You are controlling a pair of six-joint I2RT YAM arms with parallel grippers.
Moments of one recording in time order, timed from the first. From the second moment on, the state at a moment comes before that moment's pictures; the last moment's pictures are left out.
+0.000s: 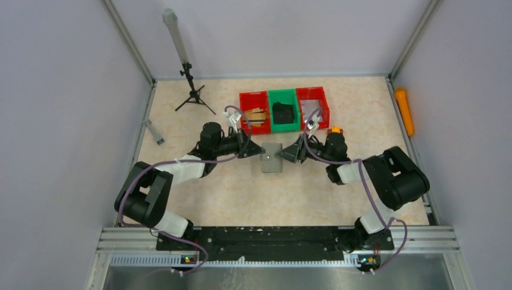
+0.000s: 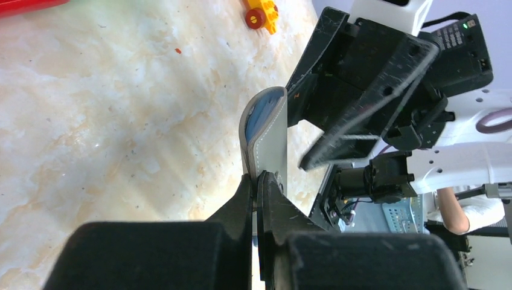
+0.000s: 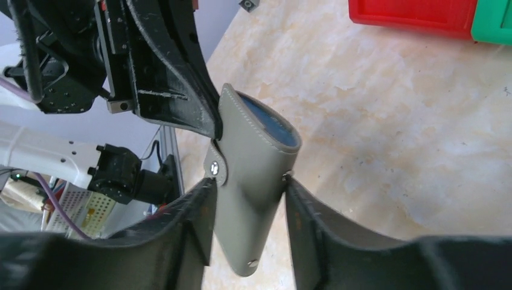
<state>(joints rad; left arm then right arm) -0.41 1.51 0.64 0.55 0.73 -0.75 0.44 1.64 0.48 1.06 -0.75 0.77</state>
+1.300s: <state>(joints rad) -0.75 1.48 0.82 0.07 0.08 -0.38 0.43 1.57 0.47 0.82 -0.61 0.65</state>
